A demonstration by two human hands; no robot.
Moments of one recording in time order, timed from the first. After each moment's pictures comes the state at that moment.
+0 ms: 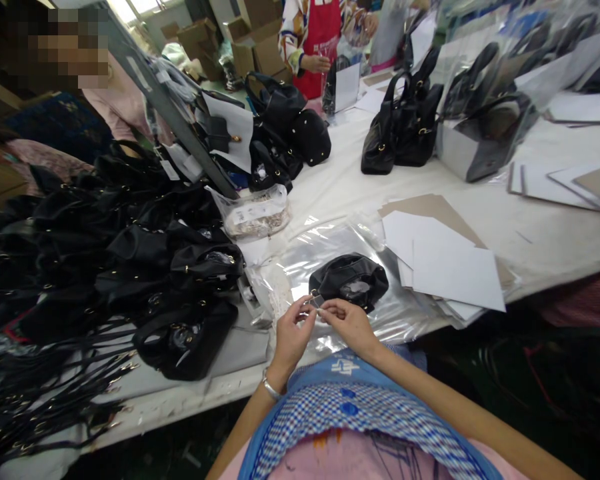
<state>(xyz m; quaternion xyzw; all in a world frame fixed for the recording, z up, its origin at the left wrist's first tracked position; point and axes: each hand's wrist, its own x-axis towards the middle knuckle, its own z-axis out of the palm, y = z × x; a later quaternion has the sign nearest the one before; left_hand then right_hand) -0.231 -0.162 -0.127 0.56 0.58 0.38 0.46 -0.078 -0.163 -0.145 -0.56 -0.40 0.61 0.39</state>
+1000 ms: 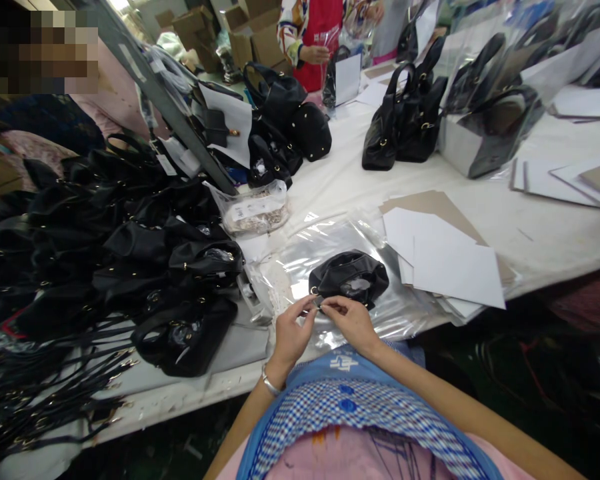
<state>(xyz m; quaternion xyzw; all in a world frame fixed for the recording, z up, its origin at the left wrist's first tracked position) -0.238 -0.161 -0.130 0.63 0.57 0.34 0.40 -0.077 -0.161 -0.151 -0.62 -0.45 0.53 0.36</state>
